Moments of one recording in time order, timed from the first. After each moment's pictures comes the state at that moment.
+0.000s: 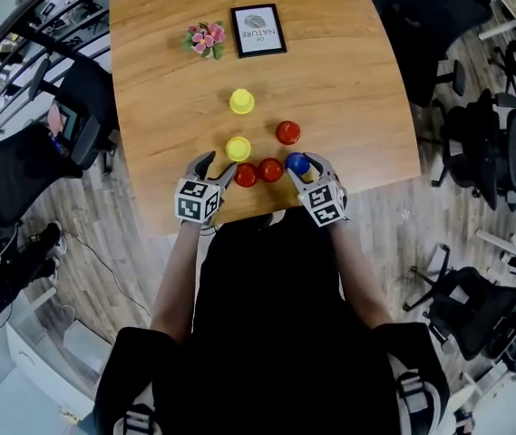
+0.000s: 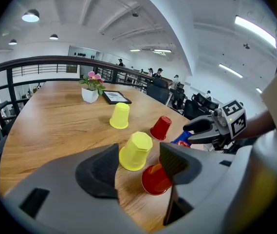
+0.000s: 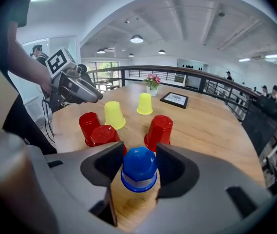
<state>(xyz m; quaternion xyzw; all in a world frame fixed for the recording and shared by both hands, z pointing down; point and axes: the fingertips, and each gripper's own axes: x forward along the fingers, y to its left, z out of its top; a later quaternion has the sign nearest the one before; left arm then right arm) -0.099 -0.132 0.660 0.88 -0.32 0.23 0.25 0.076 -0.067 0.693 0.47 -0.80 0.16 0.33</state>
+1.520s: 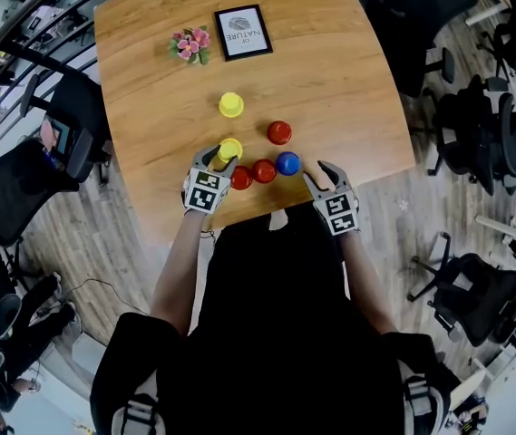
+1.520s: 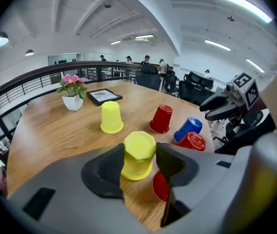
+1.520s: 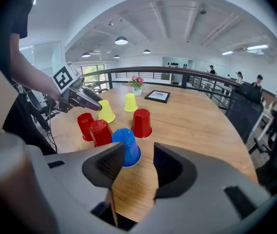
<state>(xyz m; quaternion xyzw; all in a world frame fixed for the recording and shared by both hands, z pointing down) -0.061 -0.151 0.683 0.90 -0.27 0.31 0.16 0.128 -0.033 0.672 0.53 -0.77 0.20 0.31</state>
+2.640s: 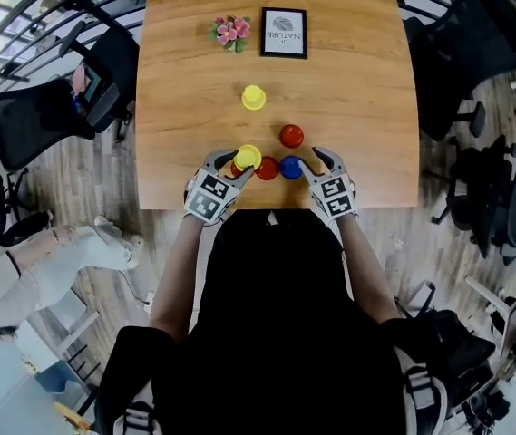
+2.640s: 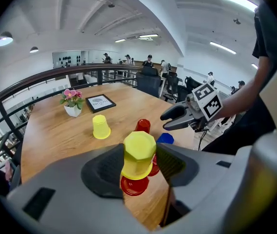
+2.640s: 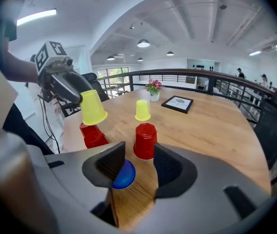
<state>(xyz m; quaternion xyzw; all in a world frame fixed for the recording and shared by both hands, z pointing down) -0.031 -0.093 0.596 0.88 -0.29 0.32 0.19 0.116 -0.095 0.672 0.40 -0.85 0.17 0.30</state>
